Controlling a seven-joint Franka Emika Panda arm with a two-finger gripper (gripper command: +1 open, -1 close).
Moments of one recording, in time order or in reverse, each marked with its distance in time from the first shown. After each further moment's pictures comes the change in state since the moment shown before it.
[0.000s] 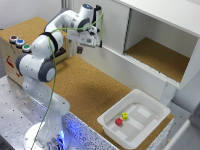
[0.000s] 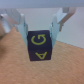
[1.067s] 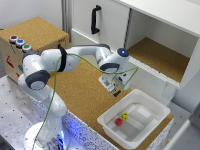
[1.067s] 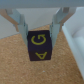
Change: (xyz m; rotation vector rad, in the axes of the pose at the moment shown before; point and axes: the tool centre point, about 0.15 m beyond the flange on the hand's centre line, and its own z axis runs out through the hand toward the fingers) arm -0.138 0.219 0.056 0.014 0.088 0.651
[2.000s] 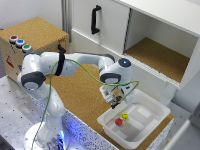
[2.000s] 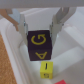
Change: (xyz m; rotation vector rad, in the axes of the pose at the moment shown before) arm -0.018 0.126 -0.014 -0.170 0.143 0.231
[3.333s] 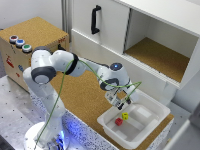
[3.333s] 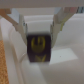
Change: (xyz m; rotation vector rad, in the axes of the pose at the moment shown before) arm 0.078 -0.049 0.086 -0.152 0.208 -0.146
